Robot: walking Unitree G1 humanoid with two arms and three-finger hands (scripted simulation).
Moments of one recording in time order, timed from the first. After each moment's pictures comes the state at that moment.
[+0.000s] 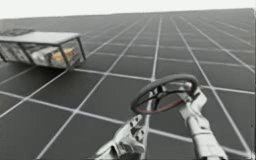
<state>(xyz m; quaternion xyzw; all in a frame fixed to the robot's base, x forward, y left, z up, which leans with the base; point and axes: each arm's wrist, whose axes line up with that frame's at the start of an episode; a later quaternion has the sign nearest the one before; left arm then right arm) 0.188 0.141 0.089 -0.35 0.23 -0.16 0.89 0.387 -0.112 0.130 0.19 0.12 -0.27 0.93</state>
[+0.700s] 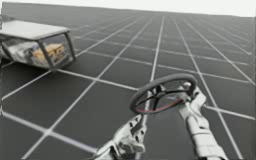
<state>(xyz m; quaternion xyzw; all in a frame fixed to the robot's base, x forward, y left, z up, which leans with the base) 0.185 0.148 0.082 -0.36 0.23 -0.15 0.89 0.390 -0.096 0.133 0.17 0.12 -0.26 0.94</state>
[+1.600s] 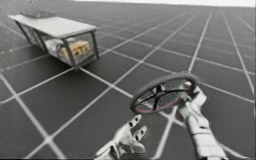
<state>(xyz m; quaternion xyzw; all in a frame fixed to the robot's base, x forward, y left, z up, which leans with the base) 0.184 0.148 0.084 -0.36 0.23 -0.15 0.89 0.390 -0.096 0.136 0.18 0.12 -0.26 0.94</state>
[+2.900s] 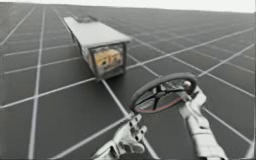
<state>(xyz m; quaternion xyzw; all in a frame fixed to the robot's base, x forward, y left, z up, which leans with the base) 0.184 0.148 0.083 -0.36 0.23 -0.15 0.89 0.390 -0.096 0.134 0.18 0.12 -0.26 0.94</state>
